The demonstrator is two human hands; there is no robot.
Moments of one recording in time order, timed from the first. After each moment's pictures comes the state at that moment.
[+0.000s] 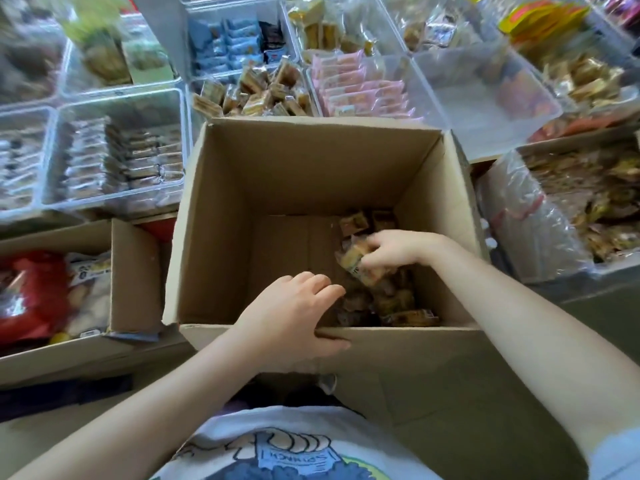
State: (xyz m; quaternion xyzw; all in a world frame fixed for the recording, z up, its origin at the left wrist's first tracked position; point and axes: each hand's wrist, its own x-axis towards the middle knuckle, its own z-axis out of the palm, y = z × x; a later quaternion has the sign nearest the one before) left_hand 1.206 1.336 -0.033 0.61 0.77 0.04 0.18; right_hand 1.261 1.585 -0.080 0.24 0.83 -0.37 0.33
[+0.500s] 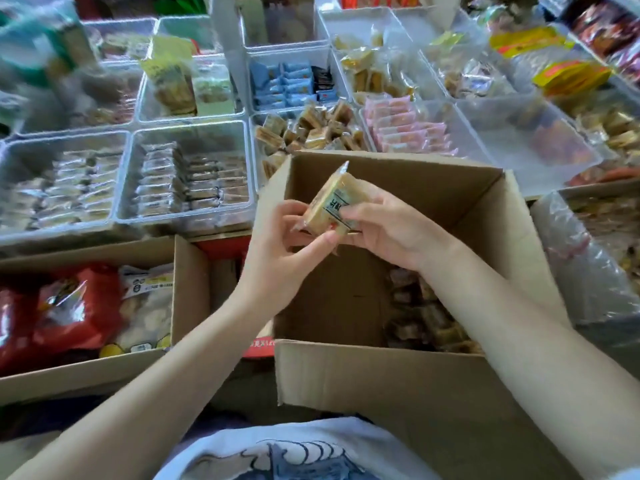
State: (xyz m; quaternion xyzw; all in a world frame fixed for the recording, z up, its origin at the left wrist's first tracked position) left_hand 1.105 1.278 0.018 0.26 0.74 0.58 0.20; right_hand 1.163 1.472 0.017 0.10 0.53 -0.84 0.07
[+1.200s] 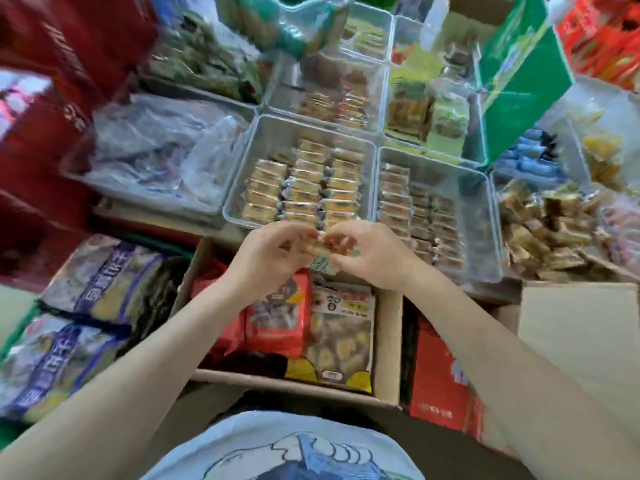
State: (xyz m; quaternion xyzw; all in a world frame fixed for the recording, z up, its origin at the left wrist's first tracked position) left_hand 0.733 0.873 -0.070 0.27 0.82 0.49 0.08; right_hand 0.779 1.079 -0.019 -0.04 0.94 -0.30 0.12
